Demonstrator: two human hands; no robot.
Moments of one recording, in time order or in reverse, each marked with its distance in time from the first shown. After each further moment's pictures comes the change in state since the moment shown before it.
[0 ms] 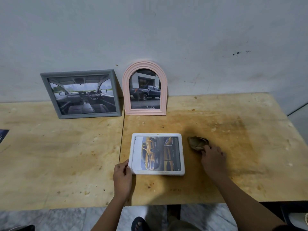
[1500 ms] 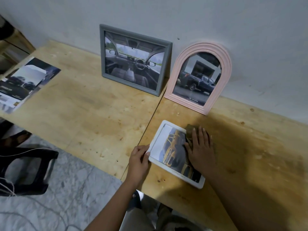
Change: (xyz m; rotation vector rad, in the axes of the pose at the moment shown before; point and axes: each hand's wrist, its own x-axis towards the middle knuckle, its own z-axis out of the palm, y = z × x) left_hand -0.005 -0.010 0.013 -0.024 0.157 0.063; right_hand 0.044 -0.114 0.034 -0.052 -0.150 -0.667
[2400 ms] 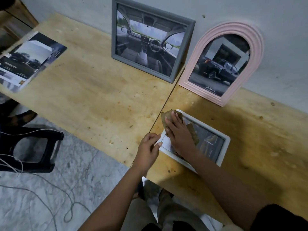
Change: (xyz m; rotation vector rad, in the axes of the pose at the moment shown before) left_hand 0.007 -0.013 -0.006 -0.033 -0.107 0.021; right_hand 0.029 -0.092 0.030 0.360 0.053 -0.408
